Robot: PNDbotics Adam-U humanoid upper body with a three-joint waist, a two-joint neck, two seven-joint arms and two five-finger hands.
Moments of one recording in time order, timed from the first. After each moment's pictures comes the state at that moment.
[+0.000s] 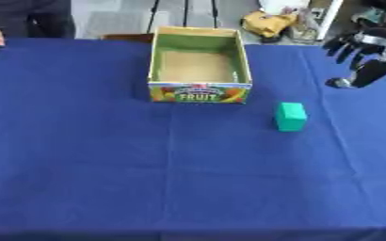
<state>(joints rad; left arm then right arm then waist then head) -0.16 0.34 0.11 -1.67 0.23 -0.17 0.02 -0.71 -0.88 0.17 -0.99 0.35 -0.22 0.57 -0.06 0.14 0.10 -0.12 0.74</state>
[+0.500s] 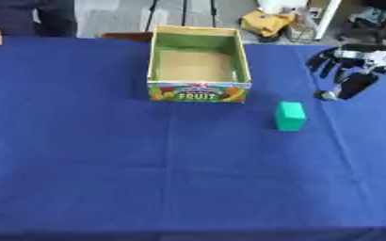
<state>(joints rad) -0.16 0.34 0.11 -1.67 0.23 -0.17 0.02 -0.71 -0.85 0.20 -0.97 0.36 -0.23 0.60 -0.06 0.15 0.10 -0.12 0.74</state>
